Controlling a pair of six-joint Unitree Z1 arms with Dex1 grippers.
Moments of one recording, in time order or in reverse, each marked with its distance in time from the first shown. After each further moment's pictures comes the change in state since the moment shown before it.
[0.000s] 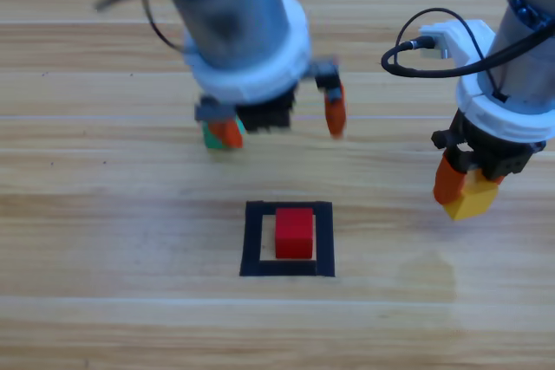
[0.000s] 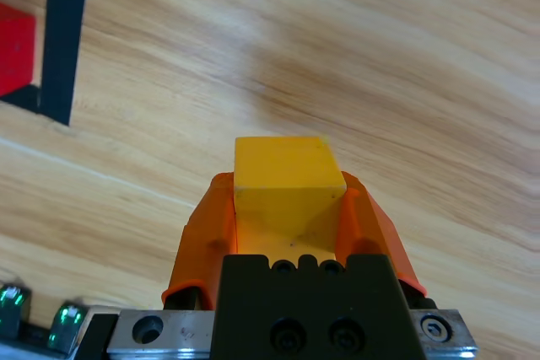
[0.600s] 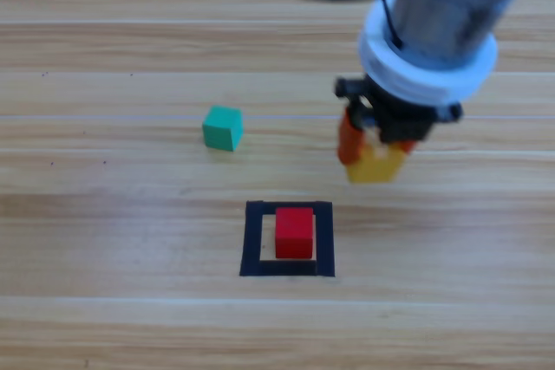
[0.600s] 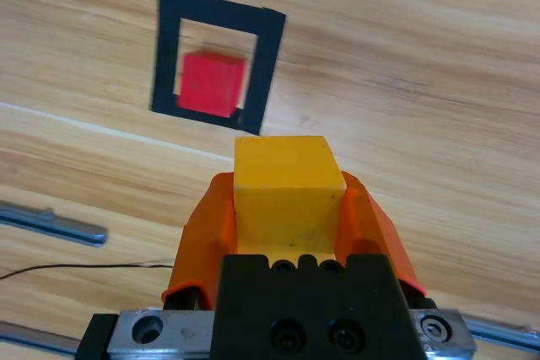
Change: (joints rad) arm 0 0.104 -0.541 0.170 0.041 0.097 0.407; arm 1 0.241 0.061 -0.432 0.245 -0.063 0.402
